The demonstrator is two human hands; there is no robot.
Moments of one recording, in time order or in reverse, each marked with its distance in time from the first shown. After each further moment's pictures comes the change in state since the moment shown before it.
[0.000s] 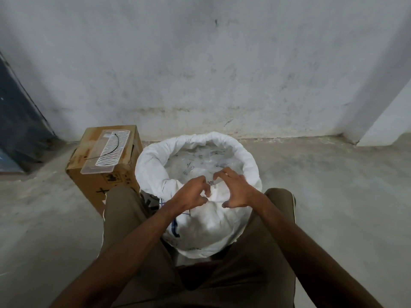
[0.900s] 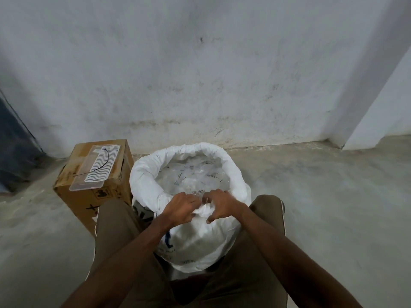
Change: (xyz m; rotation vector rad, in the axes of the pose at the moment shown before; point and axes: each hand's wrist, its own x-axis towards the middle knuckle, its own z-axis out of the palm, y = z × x) left_hand -0.005 -0.006 0.006 0.565 -0.060 0.313; right_hand 0.007 -0.008 0.016 0.001 -0.229 0.128
